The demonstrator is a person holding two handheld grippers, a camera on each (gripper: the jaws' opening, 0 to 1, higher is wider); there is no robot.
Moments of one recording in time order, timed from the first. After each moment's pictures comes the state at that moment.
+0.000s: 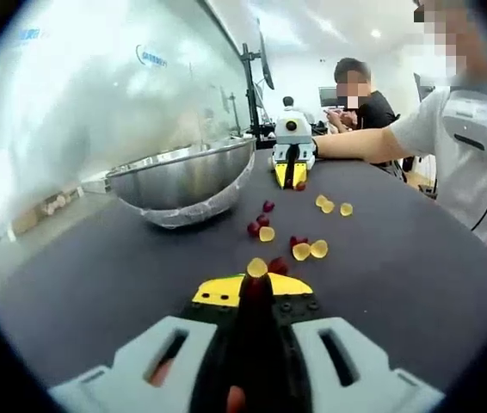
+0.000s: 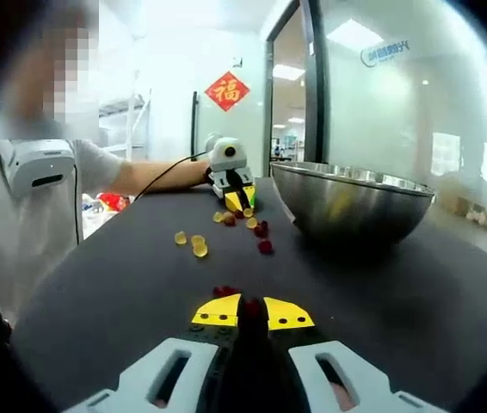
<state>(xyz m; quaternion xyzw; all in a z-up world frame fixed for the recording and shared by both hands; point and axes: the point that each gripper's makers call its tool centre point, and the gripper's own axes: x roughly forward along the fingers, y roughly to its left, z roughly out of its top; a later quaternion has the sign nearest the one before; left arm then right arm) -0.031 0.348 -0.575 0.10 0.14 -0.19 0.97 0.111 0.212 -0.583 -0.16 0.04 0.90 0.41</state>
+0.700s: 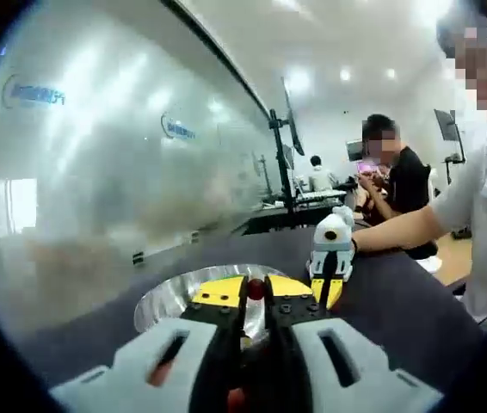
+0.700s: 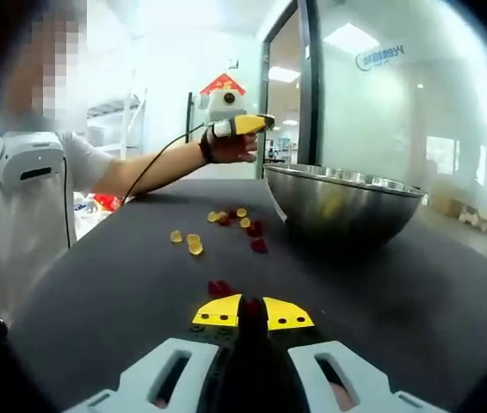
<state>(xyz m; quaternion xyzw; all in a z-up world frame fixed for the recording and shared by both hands) 0.059 0.335 -0.445 0.09 0.01 -0.11 0.99 0.123 0.211 -0.582 -0.16 0.03 0.89 0.43</state>
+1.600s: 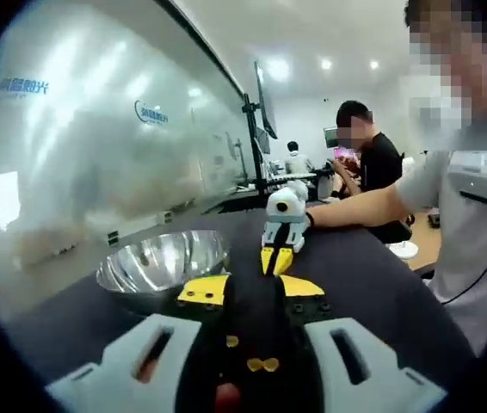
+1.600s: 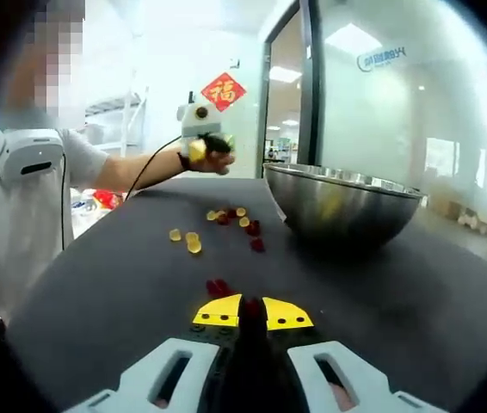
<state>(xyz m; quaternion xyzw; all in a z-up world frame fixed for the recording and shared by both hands) -0.023 0.278 -0.495 0.10 0.05 -0.18 0.98 0.124 0.212 -0.581 -0.17 0.02 0.89 0.43</state>
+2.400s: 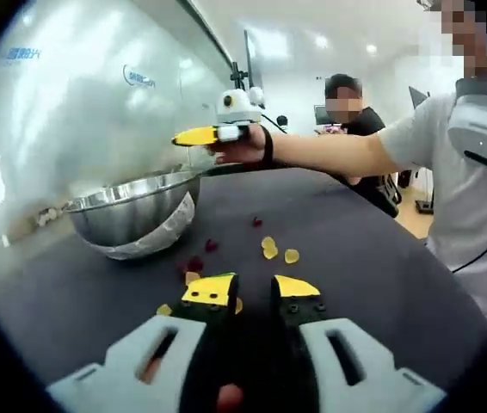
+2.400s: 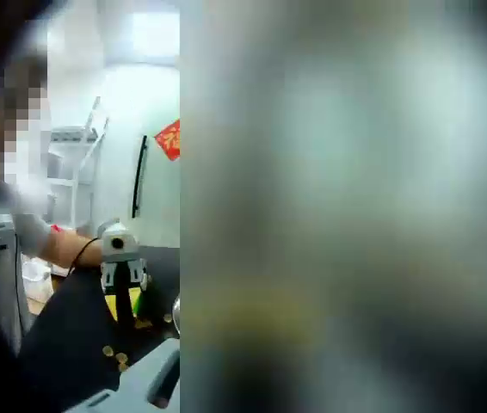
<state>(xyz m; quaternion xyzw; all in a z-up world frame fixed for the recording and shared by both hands) -0.032 0.270 -0.556 0.09 0.10 -0.20 0.97 0.143 0.313 -0.452 -0.09 -0.03 0.83 0.55</state>
